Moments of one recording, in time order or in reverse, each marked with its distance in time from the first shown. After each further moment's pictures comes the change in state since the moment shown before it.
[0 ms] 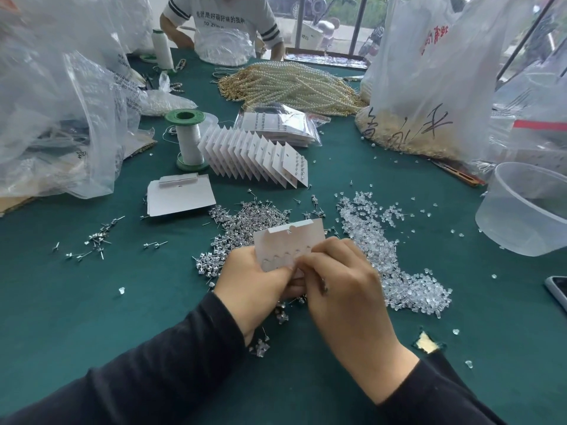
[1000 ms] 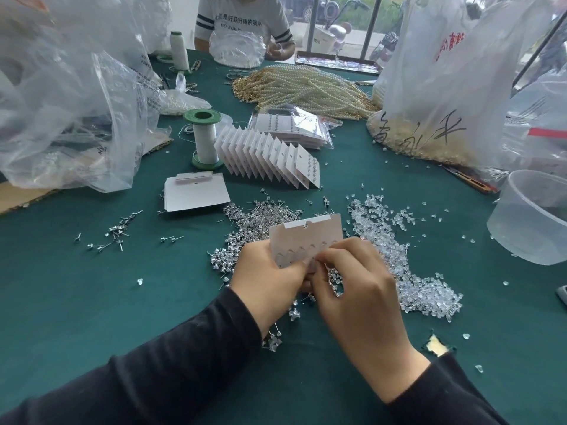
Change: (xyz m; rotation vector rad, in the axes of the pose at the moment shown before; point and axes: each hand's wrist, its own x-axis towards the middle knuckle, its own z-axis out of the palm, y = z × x) left_hand -0.001 0.001 -0.003 0.118 0.034 0.085; right_hand -0.002 -0.003 -0.001 0.016 0.070 -0.011
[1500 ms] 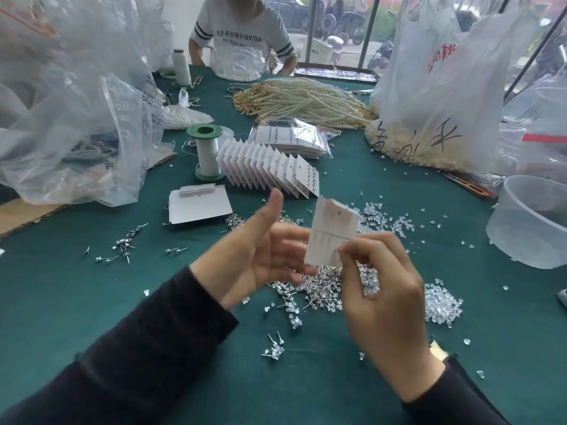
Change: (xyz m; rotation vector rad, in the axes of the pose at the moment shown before) left_hand 0.015 0.038 -0.037 -0.036 -0.431 -0.110; right_hand 0.010 0.007 -0.015 0.187 0.125 0.060
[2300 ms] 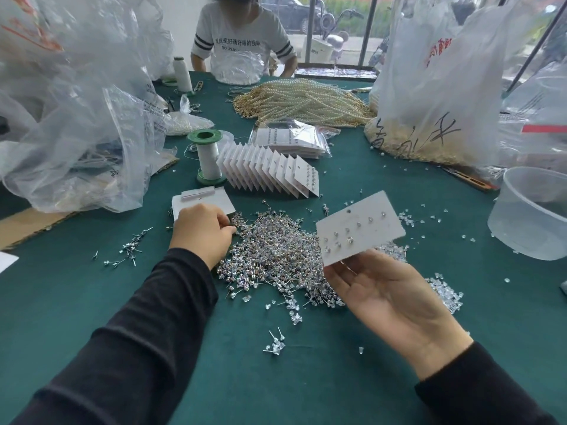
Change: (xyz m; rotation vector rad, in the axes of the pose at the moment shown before) left_hand 0.041 -0.016 -0.067 1.252 0.809 0.089; right_hand 0.012 0.011 -0.014 1.600 -0.215 1.233
